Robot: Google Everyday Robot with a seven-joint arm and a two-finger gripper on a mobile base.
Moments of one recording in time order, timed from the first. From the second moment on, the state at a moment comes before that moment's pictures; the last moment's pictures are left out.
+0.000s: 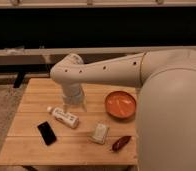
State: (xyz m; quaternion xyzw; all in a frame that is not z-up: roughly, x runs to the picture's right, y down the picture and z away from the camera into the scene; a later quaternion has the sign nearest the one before) arm -0.108 0.096 0.704 -0.26 0.23 0.64 0.68
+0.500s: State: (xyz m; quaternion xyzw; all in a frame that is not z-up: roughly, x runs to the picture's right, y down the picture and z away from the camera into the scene) arm -0.098 0.093 0.708 -0.26 0.23 0.64 0.69
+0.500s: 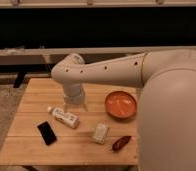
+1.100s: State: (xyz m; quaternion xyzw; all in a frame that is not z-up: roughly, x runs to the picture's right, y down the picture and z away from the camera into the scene) arm -0.068 0.093 0.719 -0.25 0.22 0.65 0.68
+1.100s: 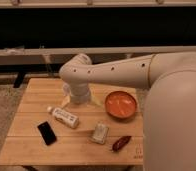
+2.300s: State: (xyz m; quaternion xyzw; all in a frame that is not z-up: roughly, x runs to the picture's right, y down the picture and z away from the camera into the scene) arm 0.031 0.134 0.736 -0.24 0.21 0.70 0.64
